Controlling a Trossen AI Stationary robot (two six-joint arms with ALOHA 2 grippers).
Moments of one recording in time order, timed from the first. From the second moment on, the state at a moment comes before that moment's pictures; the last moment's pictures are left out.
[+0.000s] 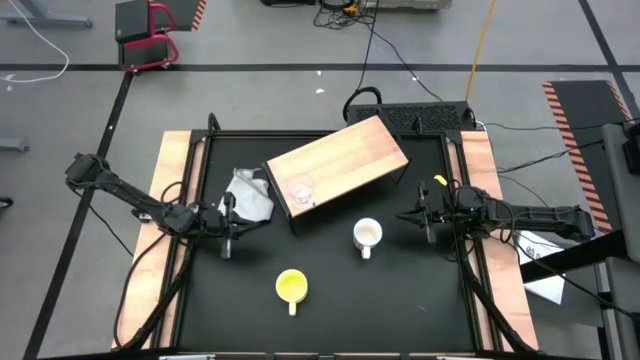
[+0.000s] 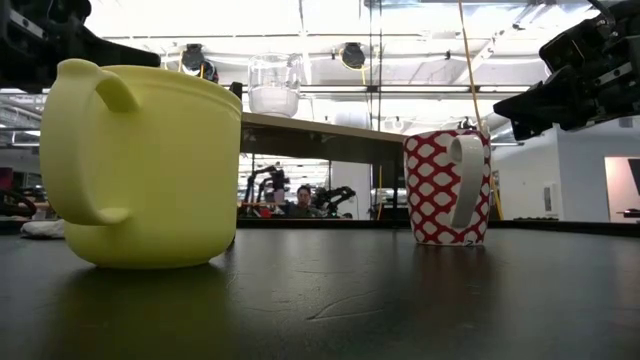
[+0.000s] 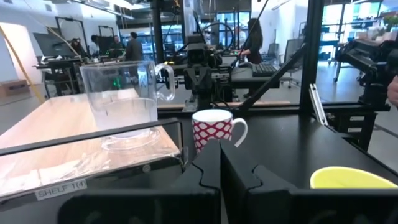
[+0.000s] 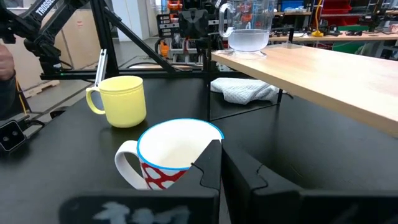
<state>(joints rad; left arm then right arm) -0.43 0.65 0.01 0.72 -0.45 0.07 -0.13 0.19 0.02 0.07 -0.19 0.01</state>
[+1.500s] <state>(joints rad) -0.61 1.19 0.71 0.01 -0.40 -0.19 -0.13 0.19 0.02 0.05 -0.19 0.01</state>
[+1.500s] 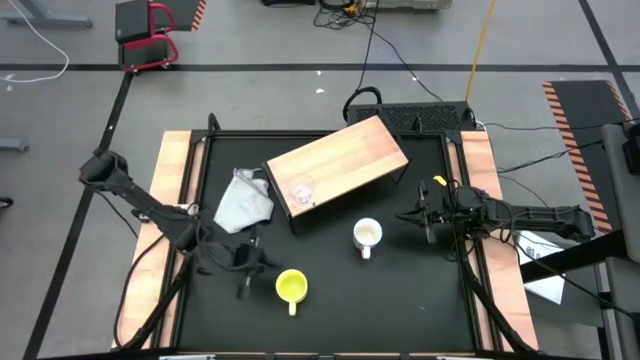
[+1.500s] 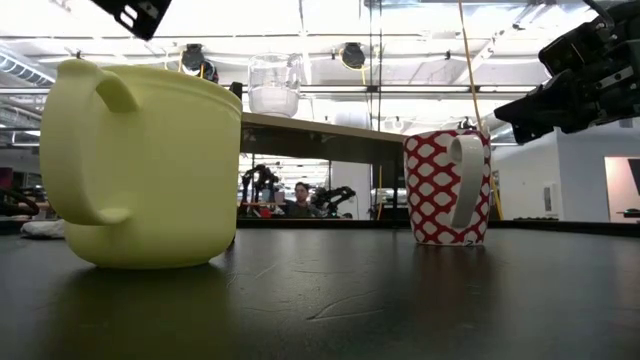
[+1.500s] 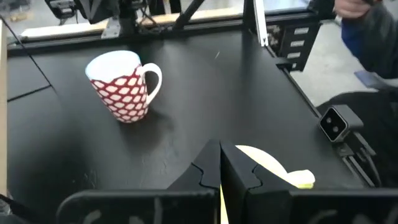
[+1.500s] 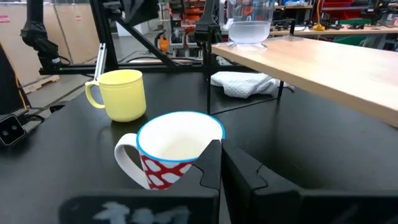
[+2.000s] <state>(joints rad) -0.61 1.43 1.16 -0.59 -0.37 -0.37 -0.13 0.19 0.02 0.04 -0.19 0.01</state>
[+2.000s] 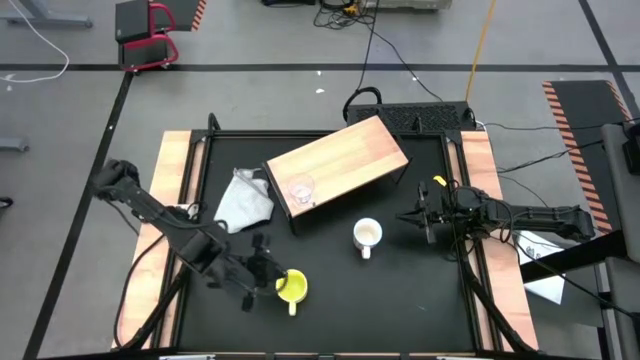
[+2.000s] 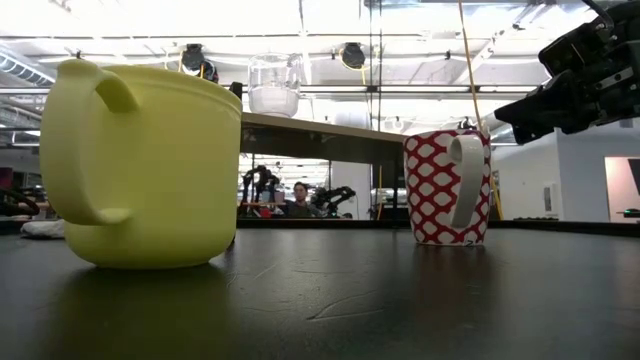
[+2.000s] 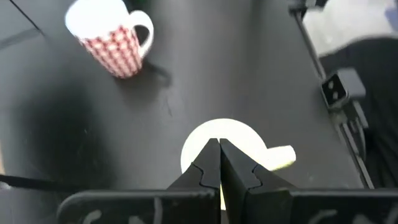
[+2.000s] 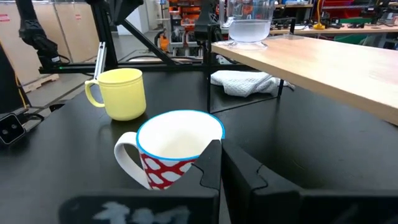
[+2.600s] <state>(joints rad) -0.42 1.64 1.40 -0.87 0.01 -0.33 -0.13 0.19 0.02 0.04 -0.19 0.01</state>
